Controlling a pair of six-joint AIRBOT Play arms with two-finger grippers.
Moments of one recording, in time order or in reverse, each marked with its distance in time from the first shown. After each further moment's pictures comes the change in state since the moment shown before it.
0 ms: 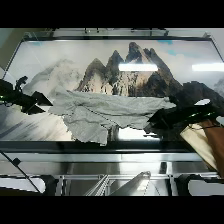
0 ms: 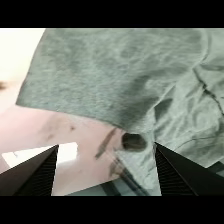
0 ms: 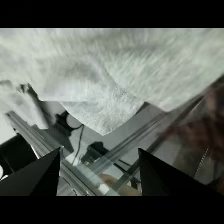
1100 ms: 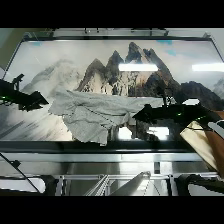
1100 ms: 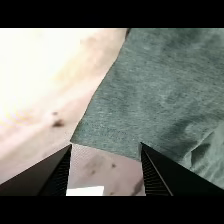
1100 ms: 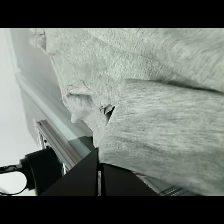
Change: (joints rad) left arm 0.016 0.026 -0.009 0.037 -0.196 0.023; right arm 0.238 0.137 -0.043 0.307 -0.138 -0.115
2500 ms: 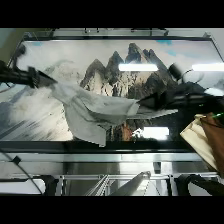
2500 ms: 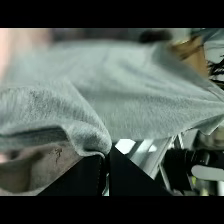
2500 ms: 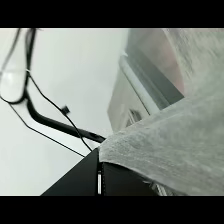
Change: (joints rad) left arm -0.099 0.097 0.210 -0.616 0.403 0.235; right arm -0.097 0.222 0.140 0.289 0.393 -0.150
